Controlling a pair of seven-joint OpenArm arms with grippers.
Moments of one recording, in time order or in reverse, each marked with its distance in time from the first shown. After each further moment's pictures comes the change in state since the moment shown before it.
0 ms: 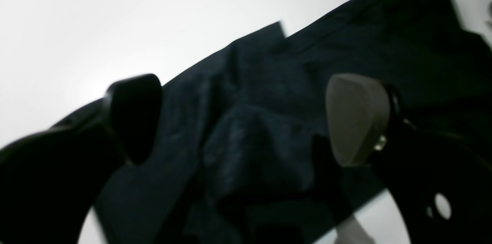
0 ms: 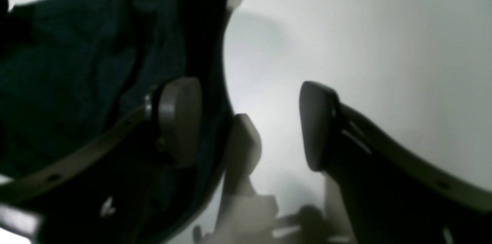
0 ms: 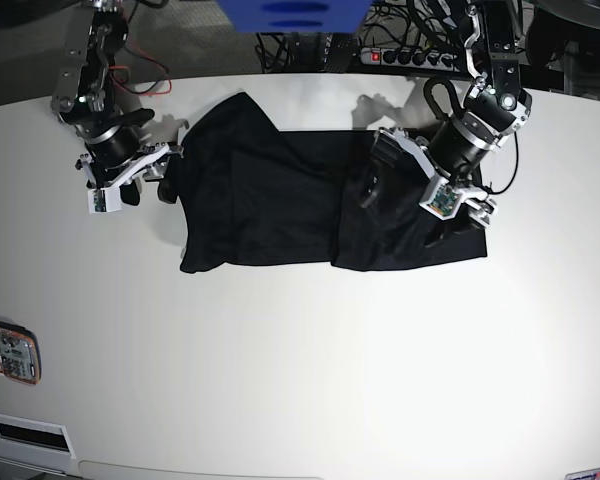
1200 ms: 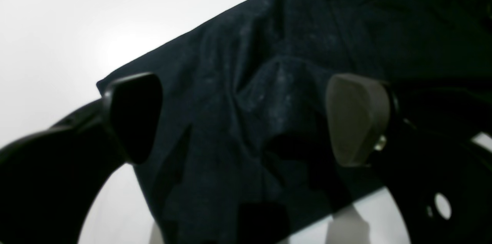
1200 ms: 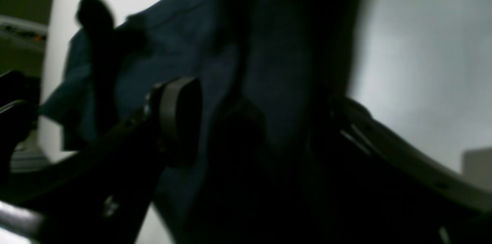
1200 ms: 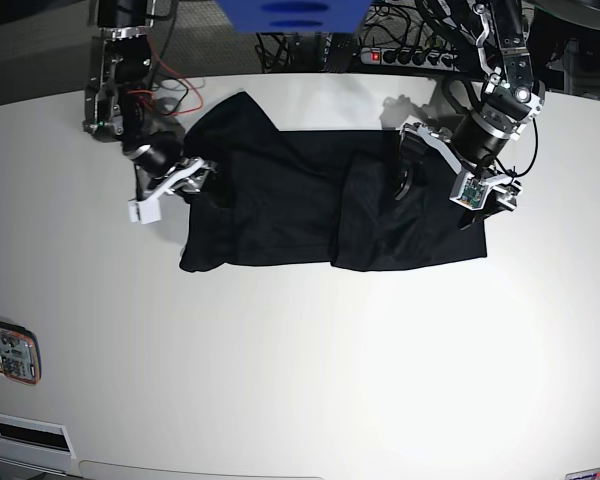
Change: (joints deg) left arm 2.2 0.1 -7.0 -3.7 0.1 0.3 0.1; right arm 6.8 -3.1 -8.9 -15.3 19.7 1.0 -5.4
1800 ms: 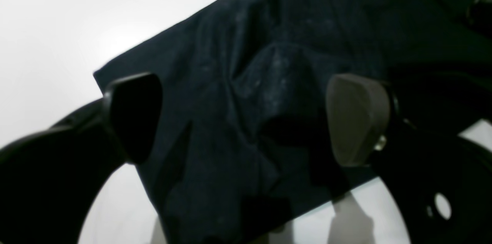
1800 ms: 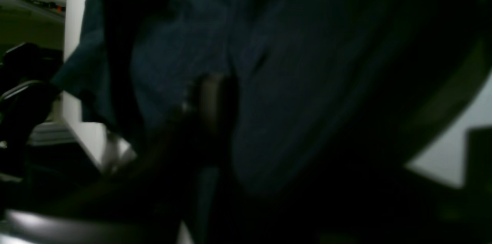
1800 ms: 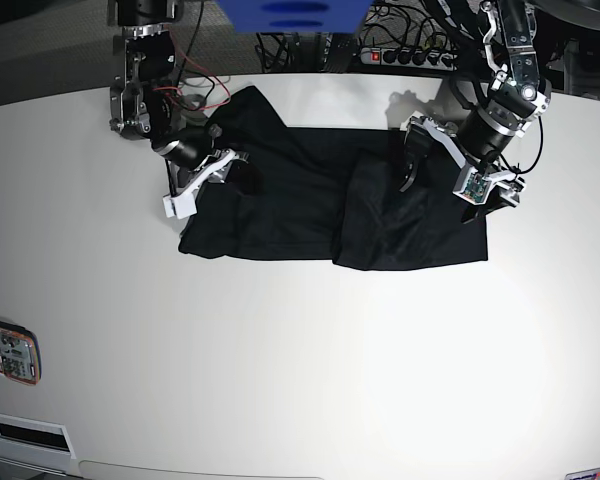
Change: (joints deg) left arm 0.4 -1.9 -0.5 -0.8 -0.1 -0.4 -0.1; right arm 1.4 -2.4 -2.6 -1.0 -1.2 -0.6 -3.5
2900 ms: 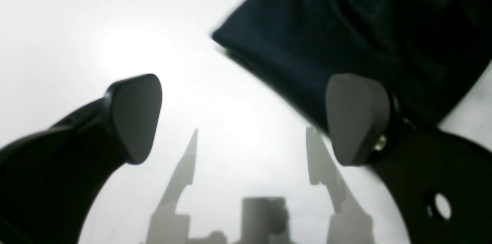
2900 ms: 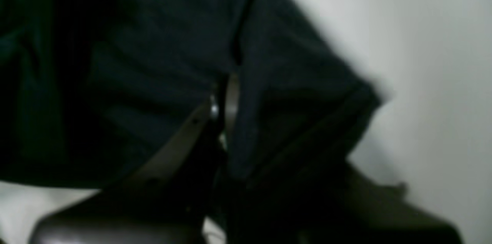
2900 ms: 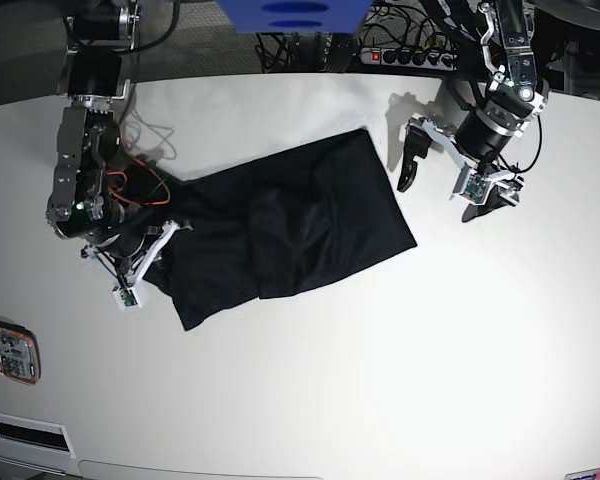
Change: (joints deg) left arm -0.2 0.3 0.4 -0.5 0.1 0.3 0.0; right arm 16.4 9.8 2.7 10.2 -22.8 -0.5 -16.8
